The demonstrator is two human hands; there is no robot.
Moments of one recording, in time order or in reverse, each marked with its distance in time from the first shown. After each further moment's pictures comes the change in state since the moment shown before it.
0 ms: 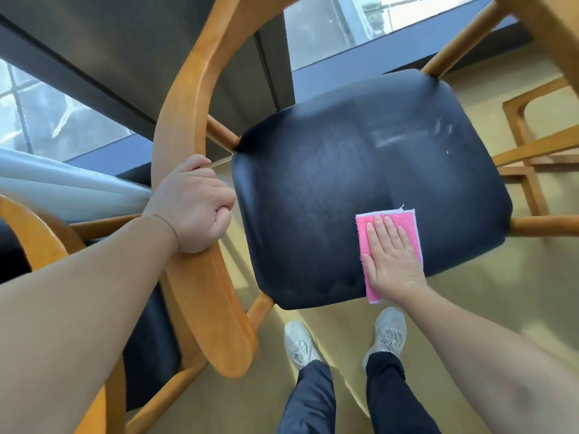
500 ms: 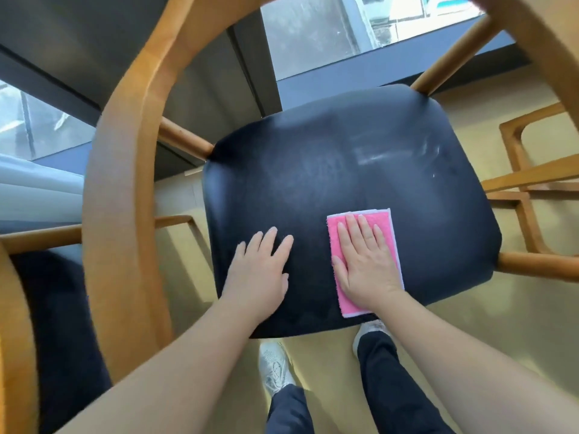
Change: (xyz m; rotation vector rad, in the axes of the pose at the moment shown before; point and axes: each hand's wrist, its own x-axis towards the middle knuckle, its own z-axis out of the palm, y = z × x) left_hand 0.047 0.147 0.104 -0.195 -0.285 -0.348; right_hand 0.050 0.016 -0.014 0.030 0.075 -0.135
